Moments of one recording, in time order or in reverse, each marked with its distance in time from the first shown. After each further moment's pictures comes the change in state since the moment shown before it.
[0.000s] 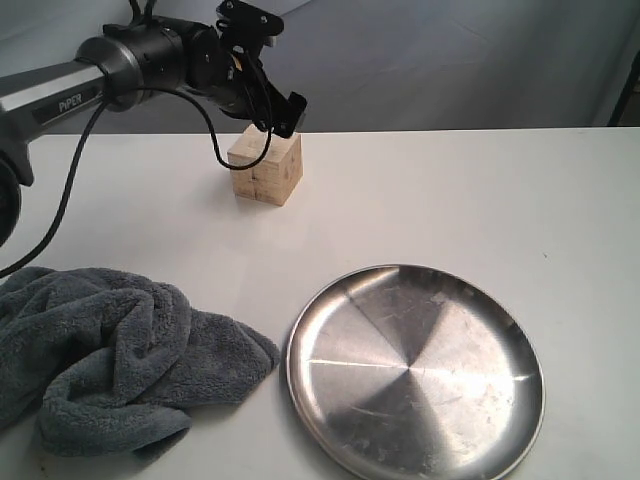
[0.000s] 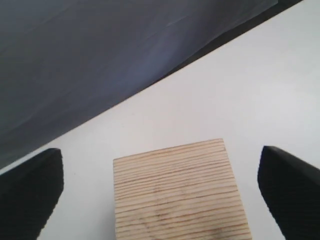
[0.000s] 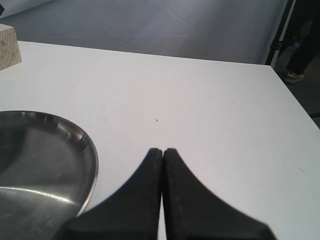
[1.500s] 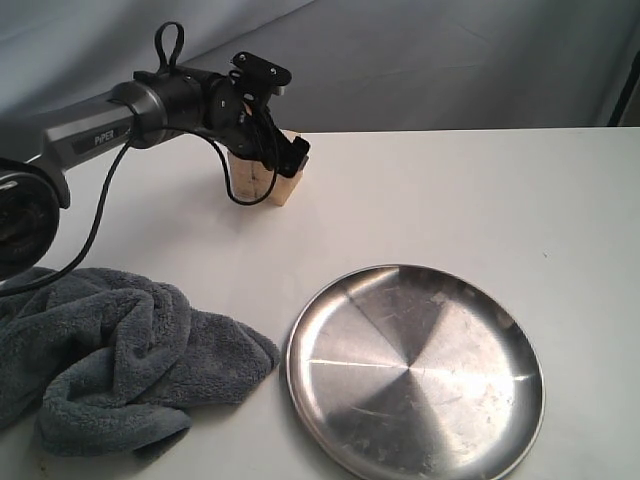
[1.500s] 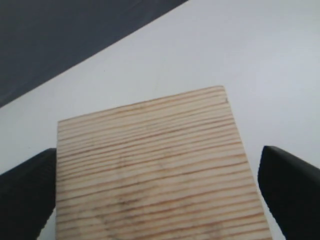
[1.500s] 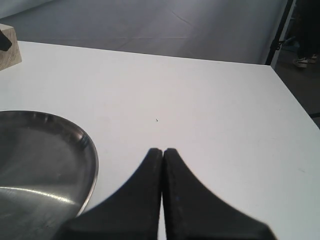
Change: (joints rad) left arm 0.000 0.106 -0.002 -0.025 -0.014 0.022; right arm 0.000 0.000 0.000 0.000 0.000 0.000
